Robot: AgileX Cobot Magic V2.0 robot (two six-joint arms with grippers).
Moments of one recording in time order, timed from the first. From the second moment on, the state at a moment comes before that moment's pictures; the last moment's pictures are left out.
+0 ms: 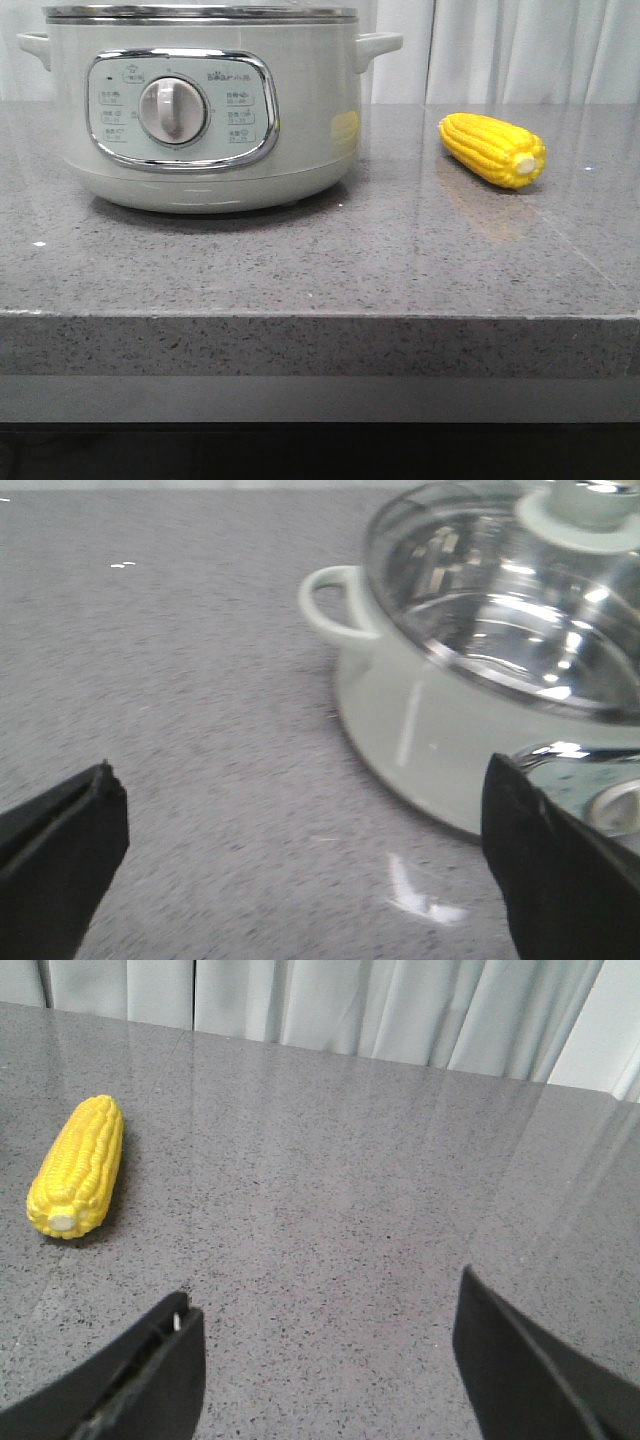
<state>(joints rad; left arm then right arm) -0.18 0.81 -0.86 -0.11 0.59 0.11 -0.07 0.34 -0.43 -0.18 0.38 0.06</state>
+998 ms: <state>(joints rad) -0.44 1.69 -1.78 -0.15 0.89 0.11 -0.07 0.34 -0.43 -0.18 0.38 0.06</state>
